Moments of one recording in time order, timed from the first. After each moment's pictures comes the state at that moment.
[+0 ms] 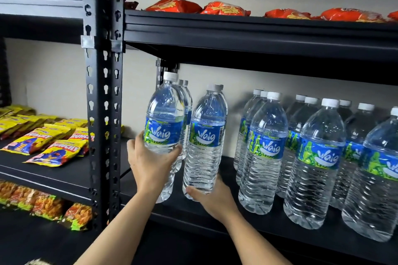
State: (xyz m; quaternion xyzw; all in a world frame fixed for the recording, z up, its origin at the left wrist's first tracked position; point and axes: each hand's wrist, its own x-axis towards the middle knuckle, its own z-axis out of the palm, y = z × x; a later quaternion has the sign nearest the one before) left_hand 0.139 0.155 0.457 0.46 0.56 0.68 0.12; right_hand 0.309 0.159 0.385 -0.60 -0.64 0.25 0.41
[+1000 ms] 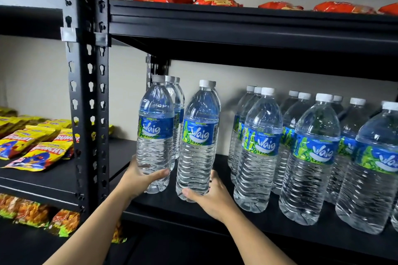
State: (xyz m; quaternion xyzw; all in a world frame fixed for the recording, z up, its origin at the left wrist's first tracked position) left_hand 0.096 0.209 0.398 0.57 0.54 0.50 0.36; right_hand 0.320 0.173 0.377 -0.62 -0.65 0.23 0.38
